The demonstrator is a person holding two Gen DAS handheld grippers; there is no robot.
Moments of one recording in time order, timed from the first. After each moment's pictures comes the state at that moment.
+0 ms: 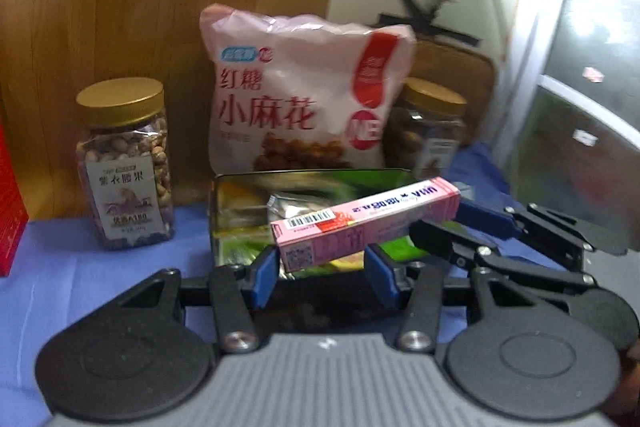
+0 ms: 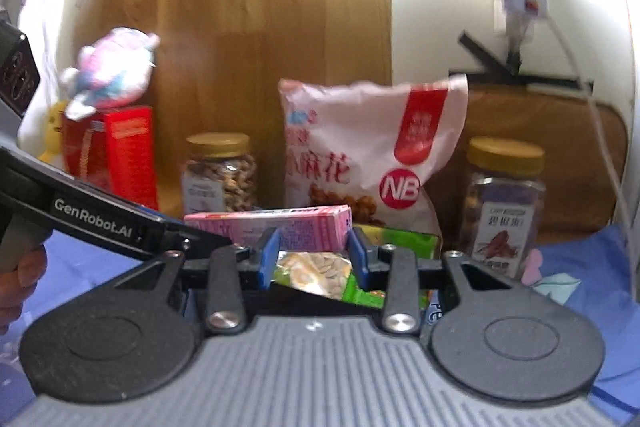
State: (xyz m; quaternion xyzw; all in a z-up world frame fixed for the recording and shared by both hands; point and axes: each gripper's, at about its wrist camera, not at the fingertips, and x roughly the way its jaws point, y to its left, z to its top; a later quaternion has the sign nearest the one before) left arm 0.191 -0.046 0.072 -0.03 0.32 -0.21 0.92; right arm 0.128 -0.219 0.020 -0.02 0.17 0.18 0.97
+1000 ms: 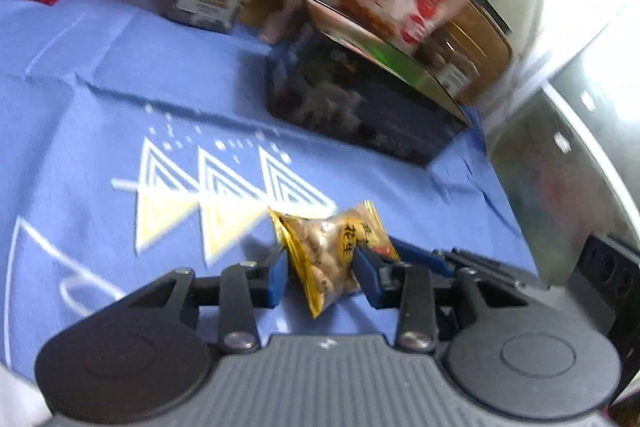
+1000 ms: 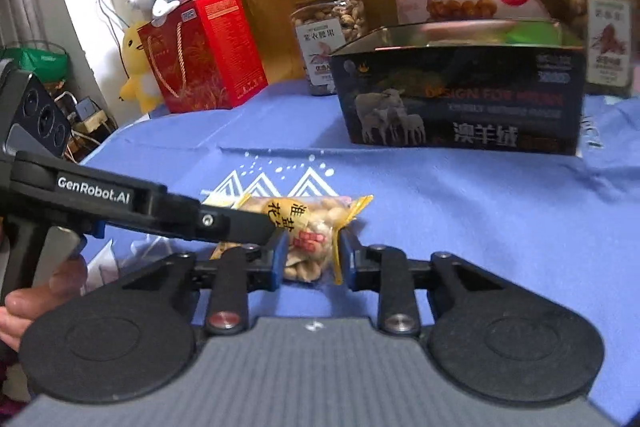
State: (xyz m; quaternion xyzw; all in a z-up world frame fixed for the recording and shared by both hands) left arm 0.083 0.040 -0.012 -0.21 0.42 -0.23 0.85; right arm 0.044 -0.176 -0.027 0.06 0.35 0.29 0.89
